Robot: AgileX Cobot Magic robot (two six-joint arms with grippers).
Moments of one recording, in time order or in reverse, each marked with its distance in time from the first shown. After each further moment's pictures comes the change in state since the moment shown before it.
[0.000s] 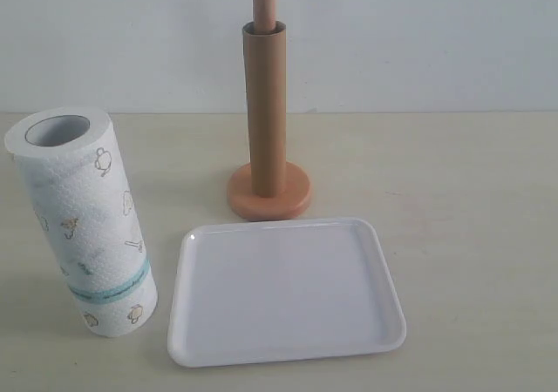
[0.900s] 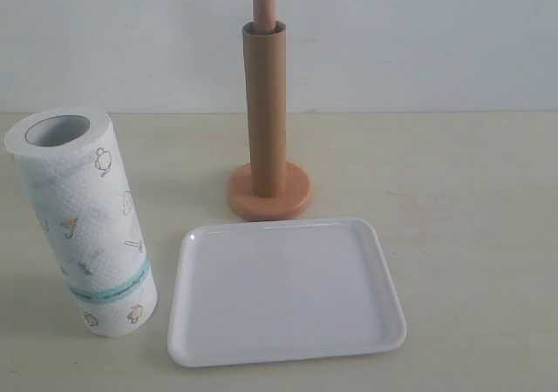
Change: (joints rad) left arm 0.000 0.000 0.000 0.000 0.000 0.000; right arm 0.000 0.000 0.000 0.000 -0.635 -0.009
